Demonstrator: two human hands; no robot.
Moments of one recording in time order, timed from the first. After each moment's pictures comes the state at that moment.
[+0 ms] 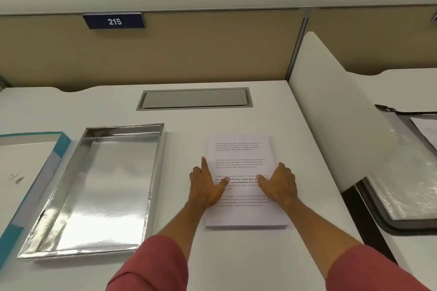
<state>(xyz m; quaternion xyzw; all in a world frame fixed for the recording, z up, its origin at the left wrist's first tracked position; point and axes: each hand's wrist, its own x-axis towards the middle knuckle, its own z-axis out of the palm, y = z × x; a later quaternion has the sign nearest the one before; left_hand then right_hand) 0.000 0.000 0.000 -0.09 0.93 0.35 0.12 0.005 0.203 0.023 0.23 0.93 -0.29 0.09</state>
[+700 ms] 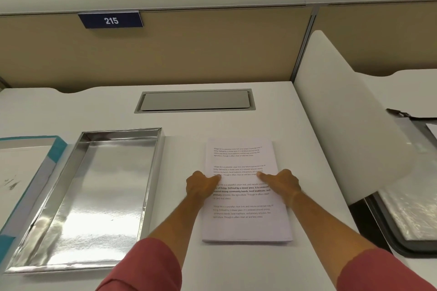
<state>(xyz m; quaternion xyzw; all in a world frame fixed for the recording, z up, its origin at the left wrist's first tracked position) -0.045 0.000 0.002 -0.27 0.84 0.44 0.18 -0.037 0.224 0.024 0.30 0.83 -0.45 0.17</state>
